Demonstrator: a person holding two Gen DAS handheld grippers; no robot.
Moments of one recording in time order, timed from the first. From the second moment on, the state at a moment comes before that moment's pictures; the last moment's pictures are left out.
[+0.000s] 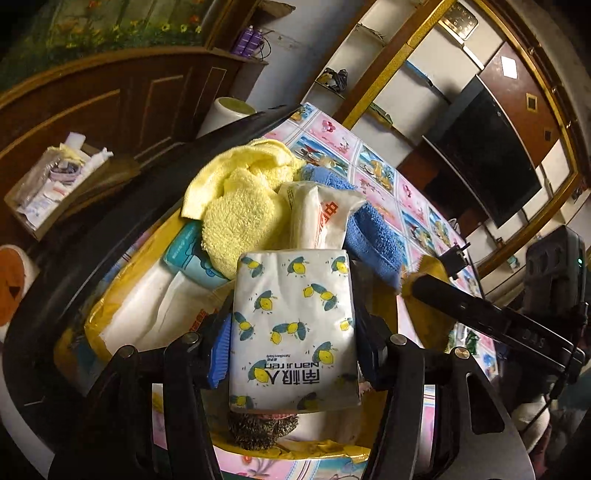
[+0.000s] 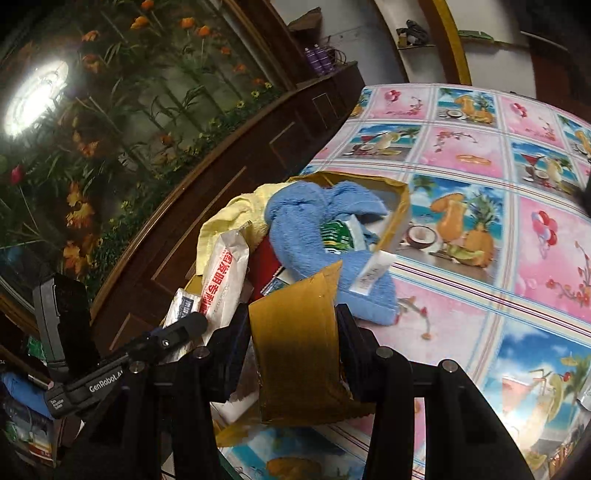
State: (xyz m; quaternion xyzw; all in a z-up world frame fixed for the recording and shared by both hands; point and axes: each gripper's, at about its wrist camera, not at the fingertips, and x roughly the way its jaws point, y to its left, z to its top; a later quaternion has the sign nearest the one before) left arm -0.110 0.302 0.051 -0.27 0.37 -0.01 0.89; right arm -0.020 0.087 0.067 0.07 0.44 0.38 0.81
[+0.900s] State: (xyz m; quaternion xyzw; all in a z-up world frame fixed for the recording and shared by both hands) left arm -0.137 0.234 0.079 -0.09 0.35 0.06 0.93; right arm -0.028 0.050 0.072 0.09 0.40 0.35 0.84
